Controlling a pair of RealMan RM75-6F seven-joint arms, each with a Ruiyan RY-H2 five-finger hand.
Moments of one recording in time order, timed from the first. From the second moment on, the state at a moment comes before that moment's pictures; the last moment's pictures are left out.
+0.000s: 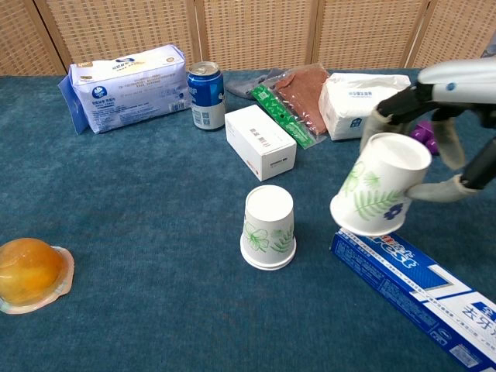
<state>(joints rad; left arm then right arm) -0.37 -0.91 0.01 -1.87 1.75 1.37 -0.13 0.59 -1.08 0.10 -2.17 -1.17 0.94 -0.44</state>
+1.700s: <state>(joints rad) -0.35 -0.92 0.00 -1.83 1.75 1.38 -0.18 0.88 -1.23 0.12 -2.14 -0.89 0.97 -0.59</state>
